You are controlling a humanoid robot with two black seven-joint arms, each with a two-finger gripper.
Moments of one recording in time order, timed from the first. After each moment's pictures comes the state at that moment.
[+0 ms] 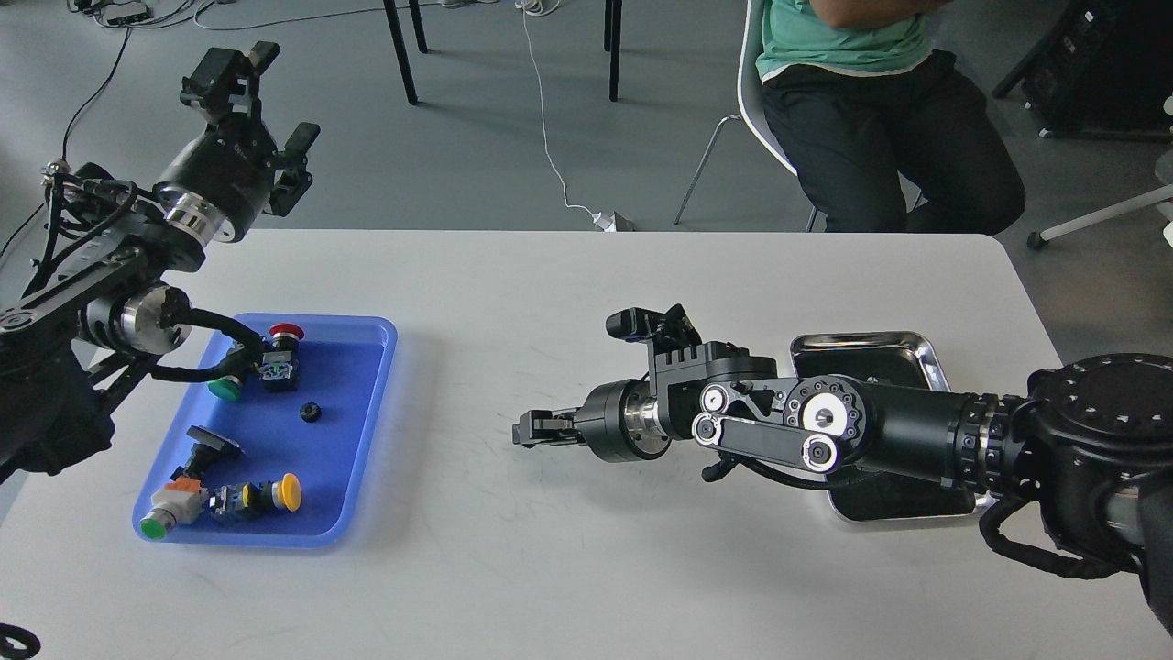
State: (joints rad) left arm -0.83 0.53 -0.56 -0.85 0.23 -0.15 -0.44; right arm 1.09 0.00 -0.15 0.91 -0.84 0.25 0.00
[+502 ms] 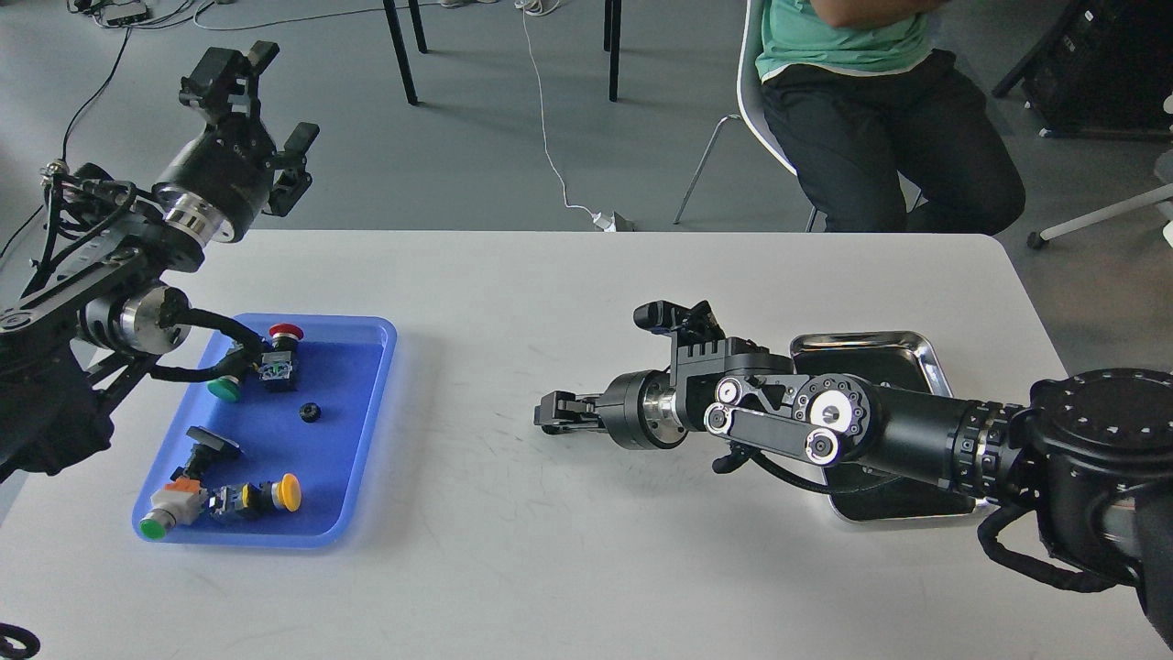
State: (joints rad) left arm -0.83 0.53 -0.56 -0.85 0.23 -0.15 -0.44; right arm 1.06 0.00 -0.13 0.85 -0.77 0.25 0.01
